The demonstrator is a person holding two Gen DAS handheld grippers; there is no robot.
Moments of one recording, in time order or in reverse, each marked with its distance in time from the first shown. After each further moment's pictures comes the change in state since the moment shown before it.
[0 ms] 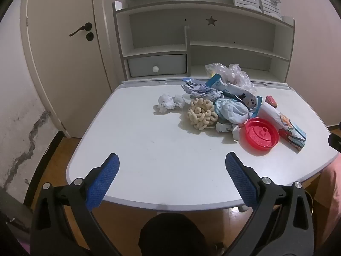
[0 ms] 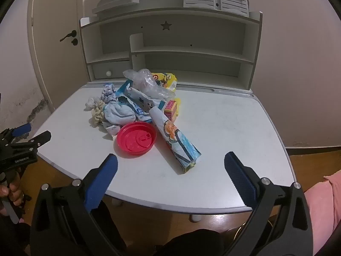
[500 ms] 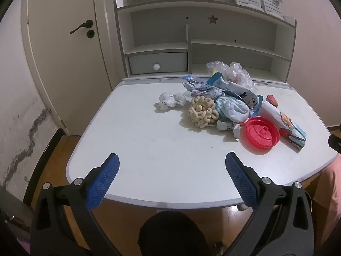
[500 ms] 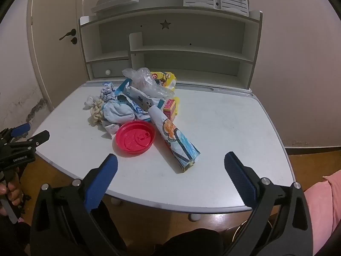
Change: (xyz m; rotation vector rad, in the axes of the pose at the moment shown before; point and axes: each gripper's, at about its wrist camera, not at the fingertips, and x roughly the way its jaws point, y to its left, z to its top) left arm -0.007 0.007 0.002 -0.002 0.016 -0.003; right arm 0.003 0.000 -0.001 -0.007 0.006 -0.011
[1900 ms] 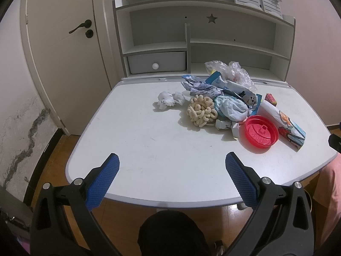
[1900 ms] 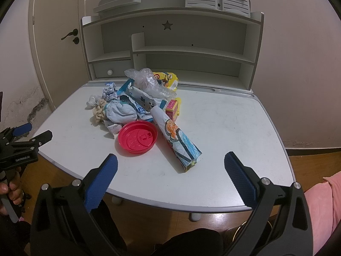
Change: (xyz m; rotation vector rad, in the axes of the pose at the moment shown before) left arm 0.007 -0.005 -0.004 -0.005 0.004 -0.002; right arm -0.004 0.004 0.001 -0.011 -0.002 -0.002
